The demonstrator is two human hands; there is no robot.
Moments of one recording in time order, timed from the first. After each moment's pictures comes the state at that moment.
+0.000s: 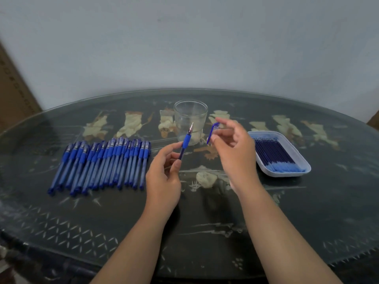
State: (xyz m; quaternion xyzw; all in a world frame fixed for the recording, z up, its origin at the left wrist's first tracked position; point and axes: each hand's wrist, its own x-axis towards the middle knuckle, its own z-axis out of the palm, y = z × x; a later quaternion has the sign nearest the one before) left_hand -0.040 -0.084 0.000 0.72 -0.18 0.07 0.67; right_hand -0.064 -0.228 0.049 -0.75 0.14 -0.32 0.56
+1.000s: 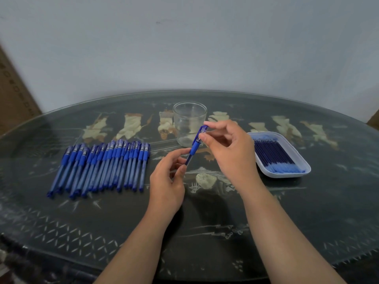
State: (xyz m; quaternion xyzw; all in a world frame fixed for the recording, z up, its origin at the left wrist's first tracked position) left_hand -0.037 -0.087 -0.005 0.75 -0.21 0.07 0.62; right_hand -0.068 -0.224 0.061 -0.78 0.05 -0.32 0.53
